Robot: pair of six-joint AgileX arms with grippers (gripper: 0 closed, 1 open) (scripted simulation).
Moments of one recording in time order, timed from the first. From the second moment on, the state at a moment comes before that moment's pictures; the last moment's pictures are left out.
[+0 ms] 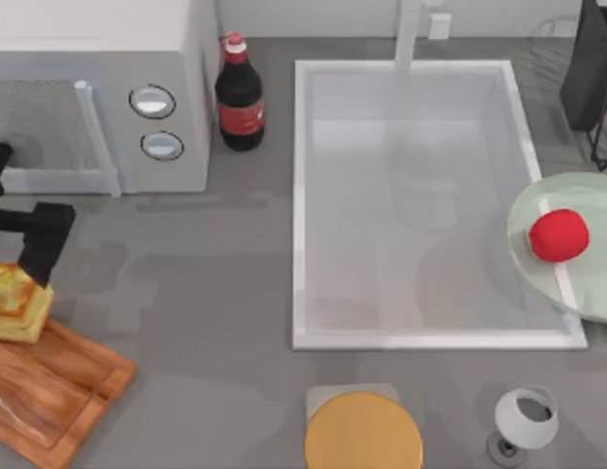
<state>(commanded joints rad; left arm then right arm) -0.01 1.77 1.28 -1.11 -0.01 0.13 0.00 0.00 0.00 0.00 0.00 0.00</state>
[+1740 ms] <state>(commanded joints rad) 0.00 1.87 1.10 -0.83 -0.01 0.13 0.00 0.00 0.00 0.00 0.00 0.00</state>
